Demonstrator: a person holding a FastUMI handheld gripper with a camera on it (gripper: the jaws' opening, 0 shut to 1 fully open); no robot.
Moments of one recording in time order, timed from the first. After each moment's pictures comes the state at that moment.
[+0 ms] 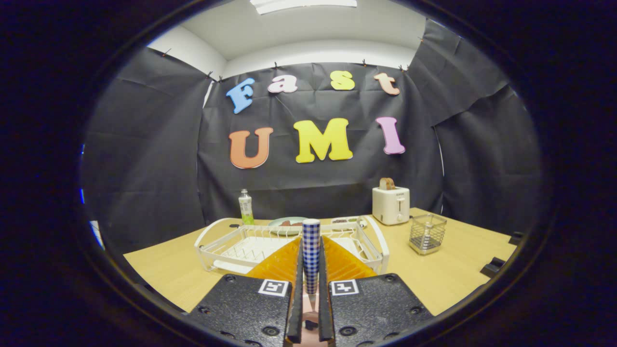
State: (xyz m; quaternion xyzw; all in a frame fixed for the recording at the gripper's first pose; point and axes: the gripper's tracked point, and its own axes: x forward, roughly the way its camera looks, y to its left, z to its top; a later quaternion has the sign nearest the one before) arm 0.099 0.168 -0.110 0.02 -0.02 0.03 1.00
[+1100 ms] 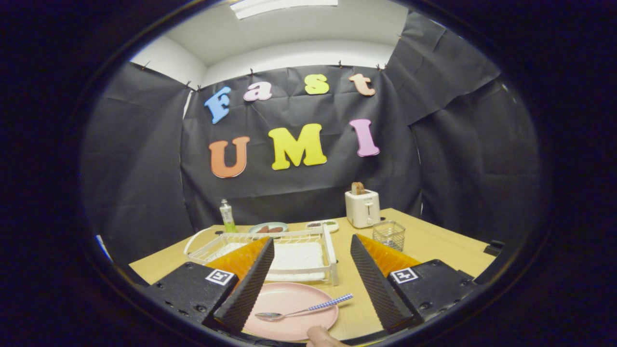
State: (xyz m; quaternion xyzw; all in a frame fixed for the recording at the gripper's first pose) arm 0.044 0.069 -0.042 0.04 -0.03 -0.01 1.00
